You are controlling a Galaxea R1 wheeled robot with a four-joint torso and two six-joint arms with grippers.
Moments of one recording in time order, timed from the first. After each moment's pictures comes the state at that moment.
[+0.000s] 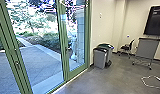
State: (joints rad) left arm 1.39 3.00 -2.72 0.25 0.09 -0.22; right arm -1.55 3.04 -2.67 0.46 0.02 -0.58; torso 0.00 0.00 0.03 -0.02
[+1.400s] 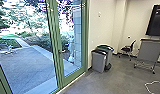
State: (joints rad) left arm 1.39 3.01 -2.72 0.25 0.09 -0.22; right arm -1.55 3.04 -2.68 0.46 0.02 -0.58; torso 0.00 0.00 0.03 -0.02
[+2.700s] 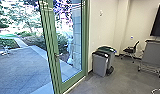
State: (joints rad) left arm 1.40 3.01 -2.72 0.25 0.06 -0.20; right arm -1.58 3.05 -2.70 0.46 0.06 -0.58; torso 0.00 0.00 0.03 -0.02
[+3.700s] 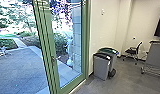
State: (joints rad) left arm 1.40 3.01 -2.72 0.25 0.05 -0.19; right arm -1.58 3.05 -2.70 0.46 0.06 -0.58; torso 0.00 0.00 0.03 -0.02
